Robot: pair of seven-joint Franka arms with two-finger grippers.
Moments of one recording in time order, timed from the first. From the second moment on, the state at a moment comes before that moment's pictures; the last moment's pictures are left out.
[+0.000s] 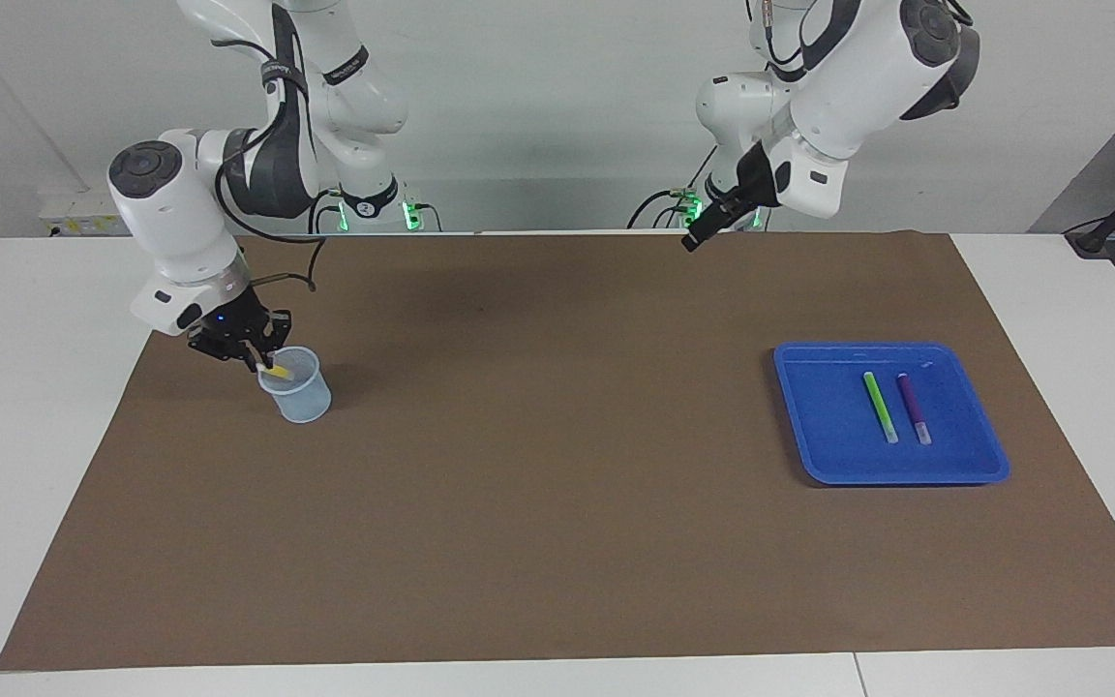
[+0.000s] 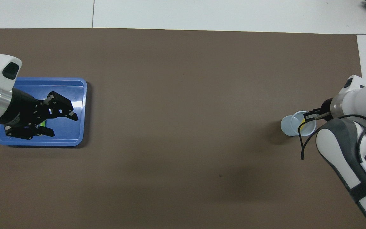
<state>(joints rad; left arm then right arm) -0.04 -0.08 -0.30 -1.73 -0.44 1.55 -1.00 -0.28 0.00 0.21 -2.05 -0.06 2.07 -0.30</state>
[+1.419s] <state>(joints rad) -0.05 -0.18 -0.36 -1.90 -0.45 1.70 -1.43 -0.28 -0.15 0.20 -1.86 0.13 1.69 -0.20</state>
